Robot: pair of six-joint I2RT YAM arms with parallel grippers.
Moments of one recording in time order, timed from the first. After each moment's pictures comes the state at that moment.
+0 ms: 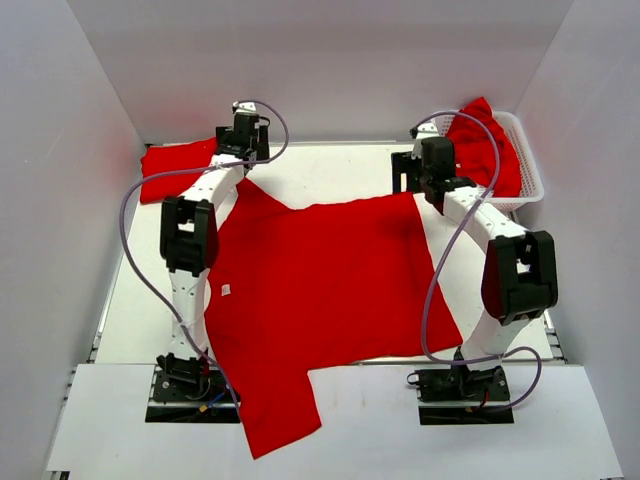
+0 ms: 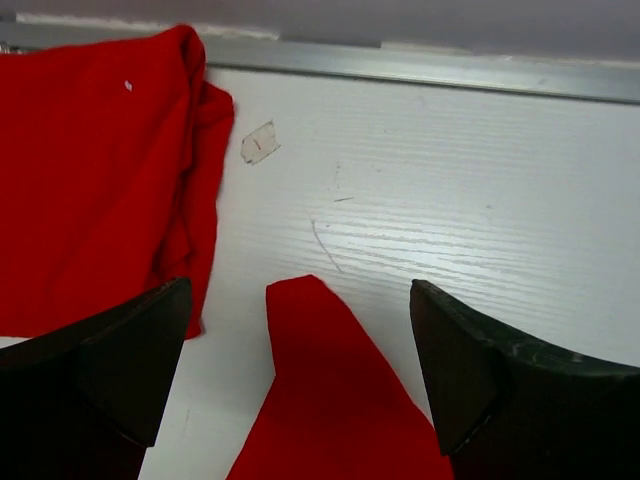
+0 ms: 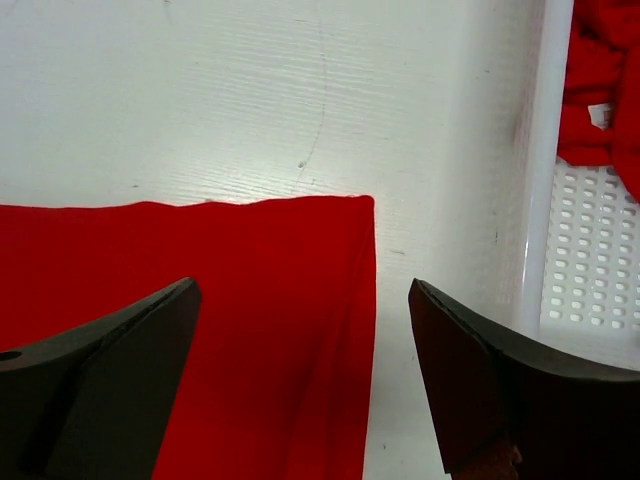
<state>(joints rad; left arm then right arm) -0.23 2.29 1.97 -0.29 -0.43 -0.09 0.24 1.74 1.30 -0.14 0.07 -0.01</state>
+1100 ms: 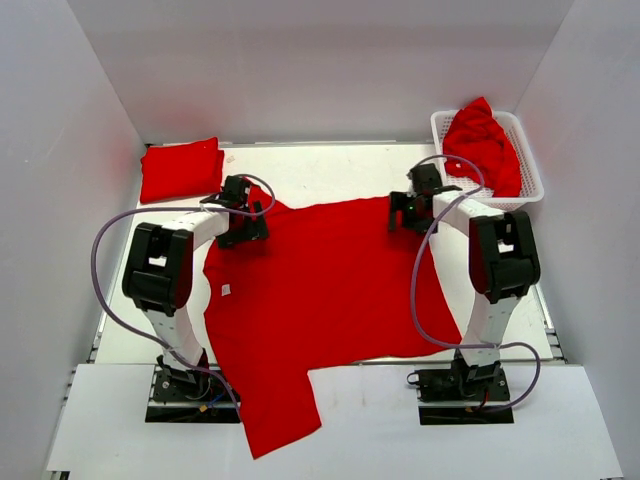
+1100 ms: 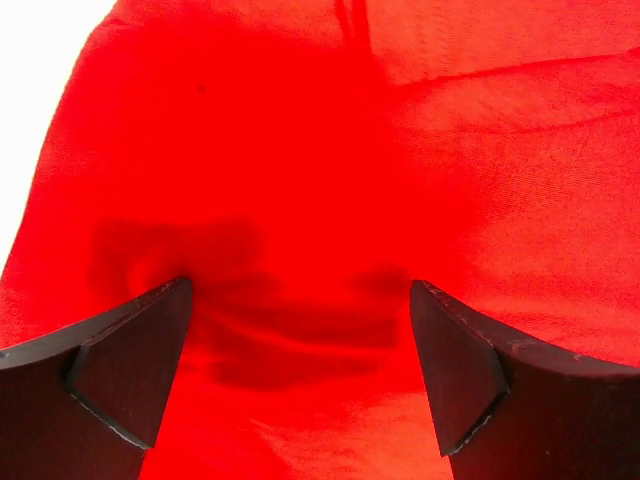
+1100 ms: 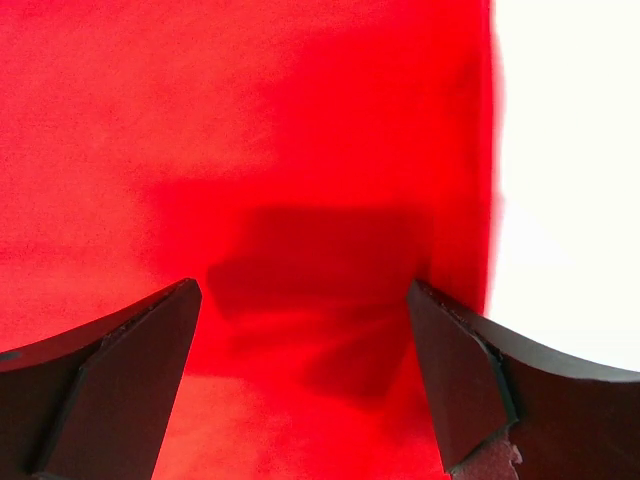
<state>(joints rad) -0.24 1.83 1.15 -0.42 -0.13 -0.43 0.23 1.92 1.27 -0.43 -0.04 0.22</state>
